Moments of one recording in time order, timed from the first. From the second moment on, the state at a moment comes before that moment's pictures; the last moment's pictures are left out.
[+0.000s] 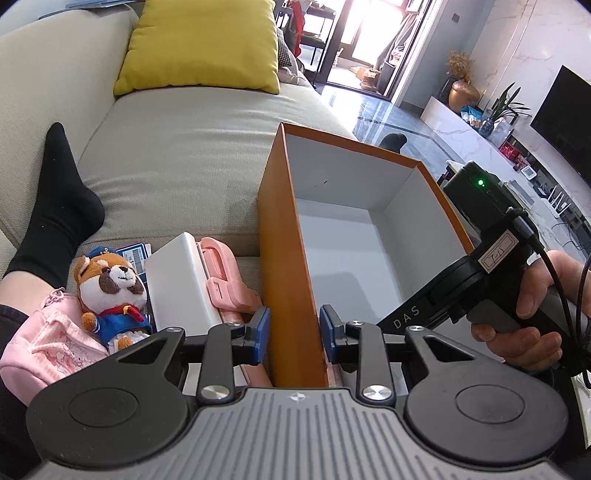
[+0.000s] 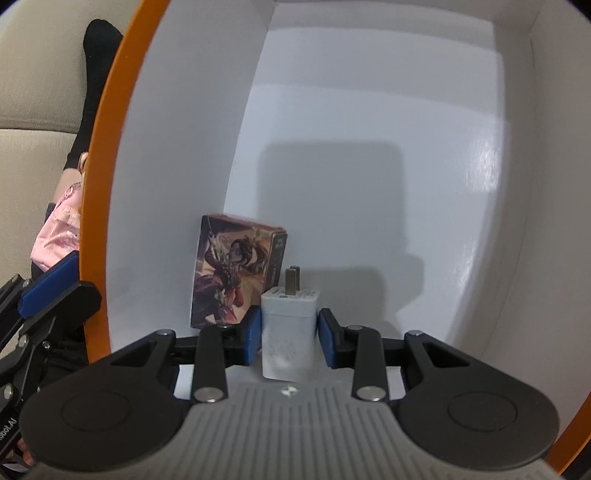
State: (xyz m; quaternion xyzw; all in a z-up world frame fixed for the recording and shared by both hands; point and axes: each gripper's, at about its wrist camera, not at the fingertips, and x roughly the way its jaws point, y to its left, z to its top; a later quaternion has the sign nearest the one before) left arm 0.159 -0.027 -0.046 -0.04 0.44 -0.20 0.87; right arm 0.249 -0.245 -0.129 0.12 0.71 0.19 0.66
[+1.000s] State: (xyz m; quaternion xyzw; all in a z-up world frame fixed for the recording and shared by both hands) left arm 0.080 0.022 -0.004 0.00 0.42 -0.14 0.90; right arm 0.149 -0.243 -0.020 0.10 0.49 0.38 0.78
